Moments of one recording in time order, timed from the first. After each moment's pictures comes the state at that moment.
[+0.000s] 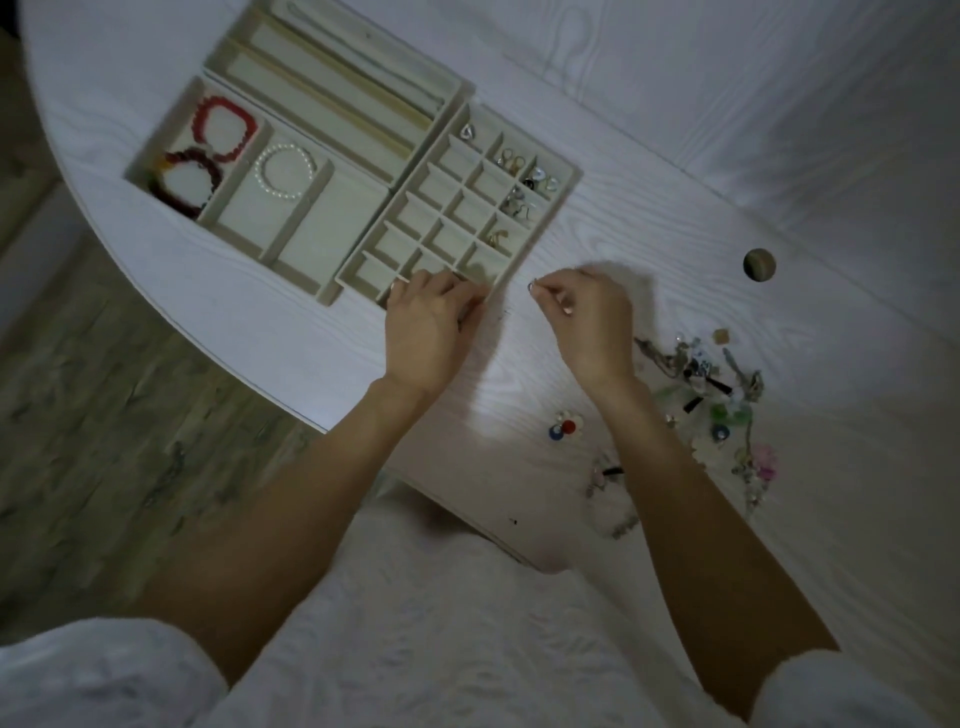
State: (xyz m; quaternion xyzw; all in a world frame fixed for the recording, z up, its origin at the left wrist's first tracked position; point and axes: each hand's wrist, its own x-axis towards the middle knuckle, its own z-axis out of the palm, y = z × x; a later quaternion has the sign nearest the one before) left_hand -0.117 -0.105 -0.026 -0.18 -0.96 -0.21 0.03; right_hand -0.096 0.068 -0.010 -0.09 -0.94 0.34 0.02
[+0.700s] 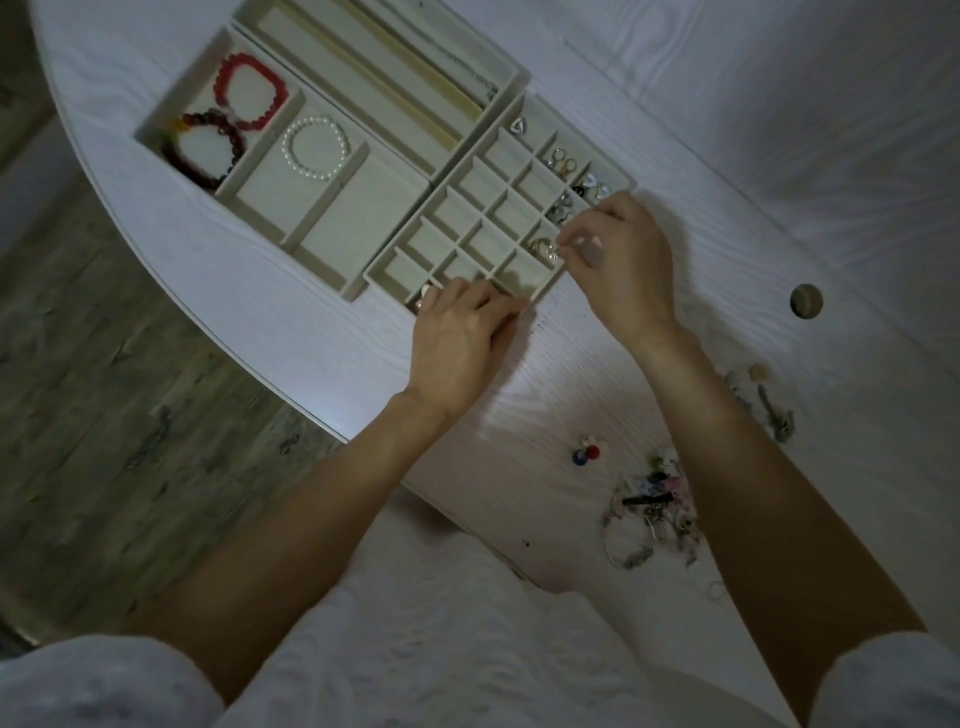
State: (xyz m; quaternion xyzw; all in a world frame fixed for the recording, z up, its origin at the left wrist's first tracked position) left_hand -0.118 -0.109 -0.025 -0.19 -0.95 -0.27 0.02; right_hand -0.166 0.067 -0.003 0.01 -0.96 0.27 -0.01
